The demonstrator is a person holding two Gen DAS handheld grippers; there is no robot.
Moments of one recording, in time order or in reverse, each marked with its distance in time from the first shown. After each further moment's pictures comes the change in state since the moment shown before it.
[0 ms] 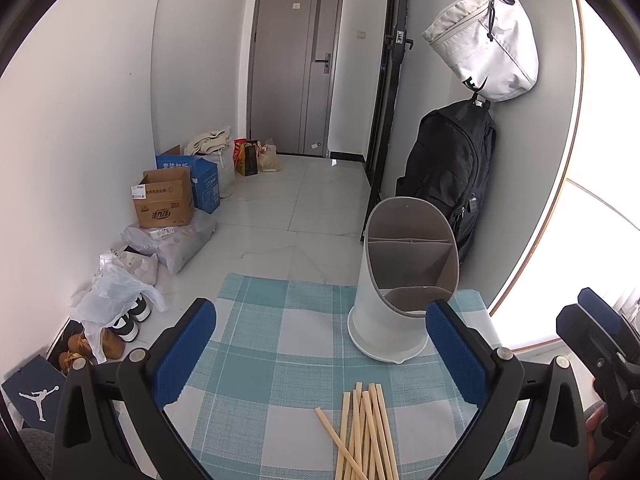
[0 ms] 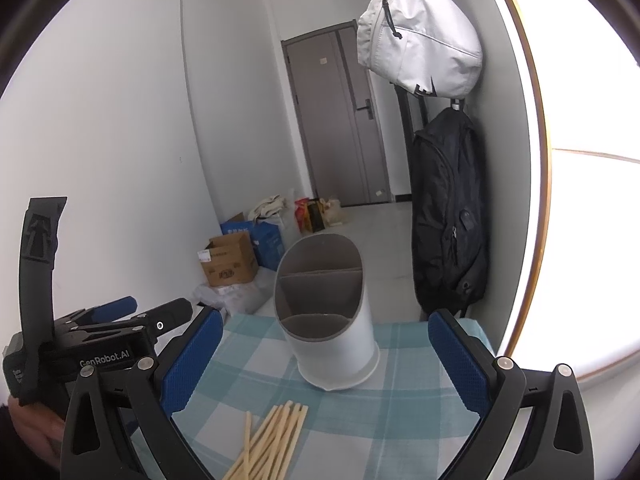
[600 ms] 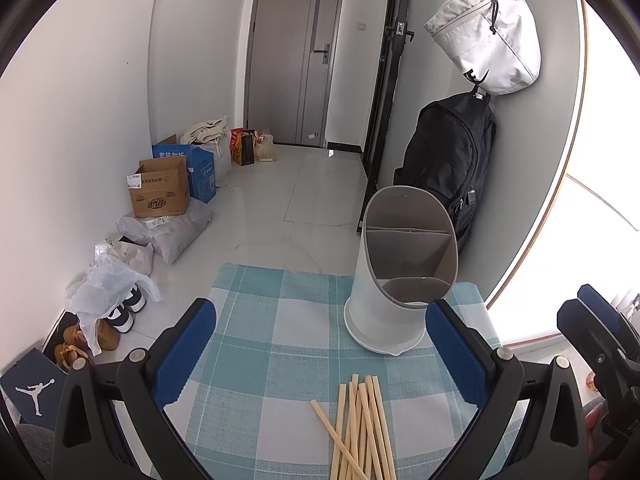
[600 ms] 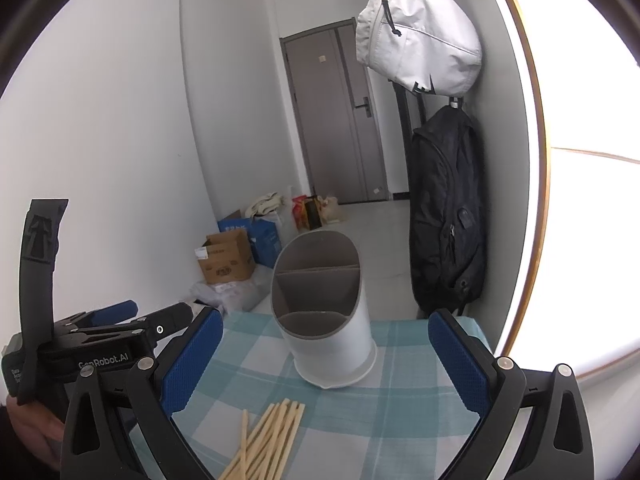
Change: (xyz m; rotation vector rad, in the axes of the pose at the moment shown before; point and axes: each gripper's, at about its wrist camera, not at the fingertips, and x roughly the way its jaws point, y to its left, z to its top) left arm 0.006 0.000 -0.001 -0.012 0.039 -0.017; right arm 0.000 0.000 -0.001 0.001 0.008 -0.012
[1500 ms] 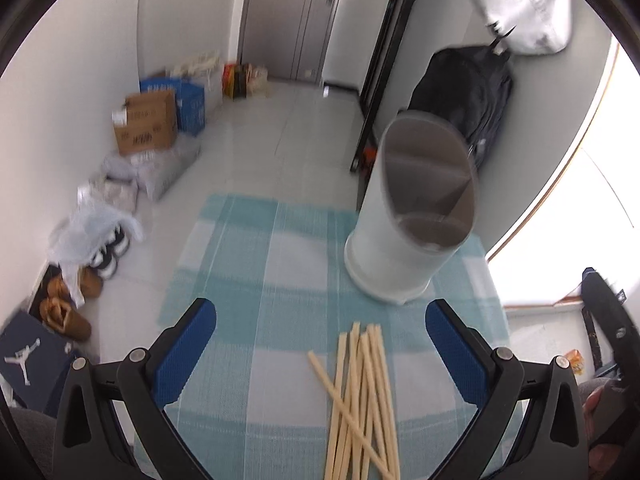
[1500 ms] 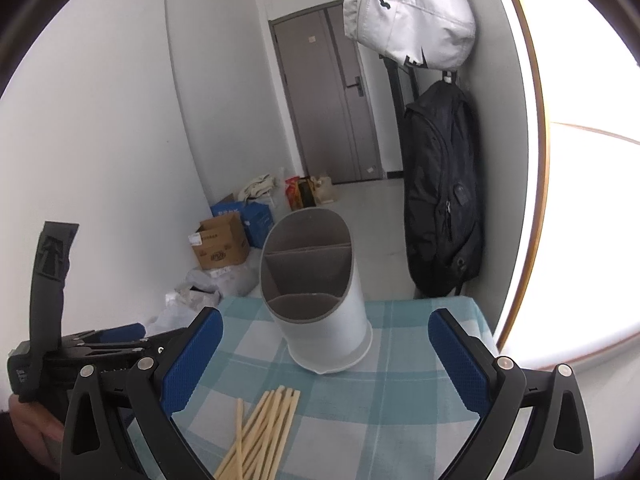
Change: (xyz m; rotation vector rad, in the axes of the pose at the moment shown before) left arm 0.041 0.022 -0.020 -0.070 0.278 -0.054; right arm 0.020 -0.008 -0.004 0.045 0.118 -0.003
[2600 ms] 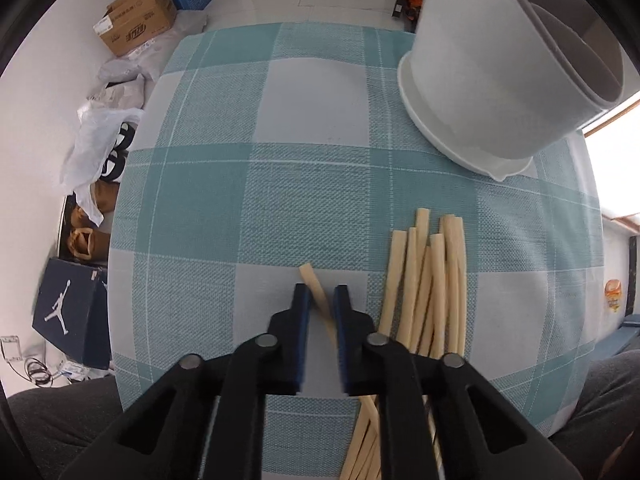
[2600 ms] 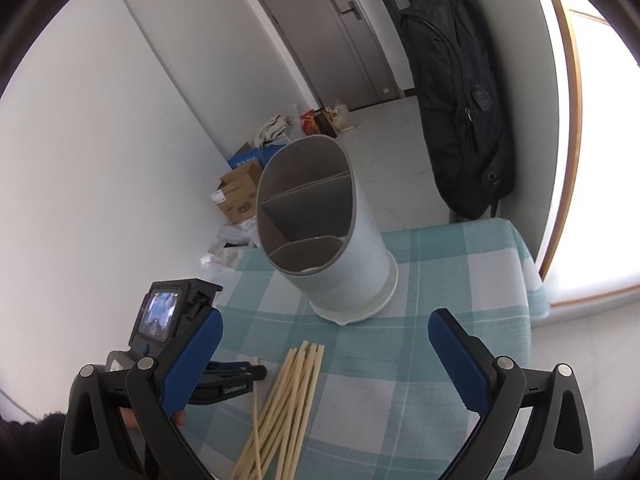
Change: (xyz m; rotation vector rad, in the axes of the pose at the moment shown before) left arm 0.081 -0.037 -0.014 0.058 0.534 0.219; right arm 0.037 -0.031 0.002 0.155 0.242 0.143
